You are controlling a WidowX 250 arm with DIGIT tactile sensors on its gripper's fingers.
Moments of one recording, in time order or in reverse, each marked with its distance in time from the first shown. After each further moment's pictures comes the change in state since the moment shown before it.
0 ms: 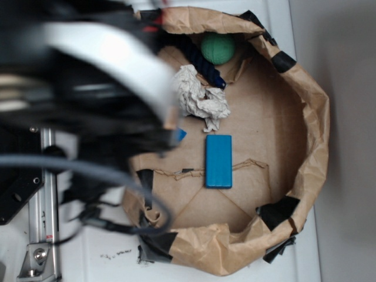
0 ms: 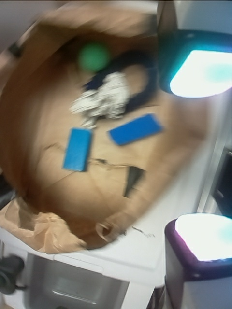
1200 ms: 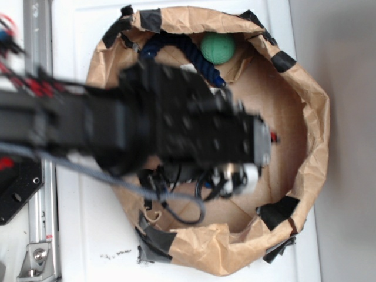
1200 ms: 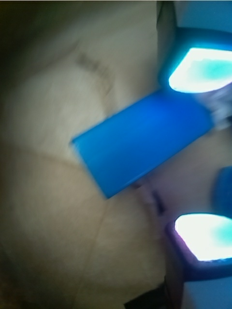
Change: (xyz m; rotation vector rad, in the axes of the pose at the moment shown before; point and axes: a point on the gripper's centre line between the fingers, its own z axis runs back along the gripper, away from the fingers) arm 0.054 0.003 -0.146 0.018 0.058 -0.814
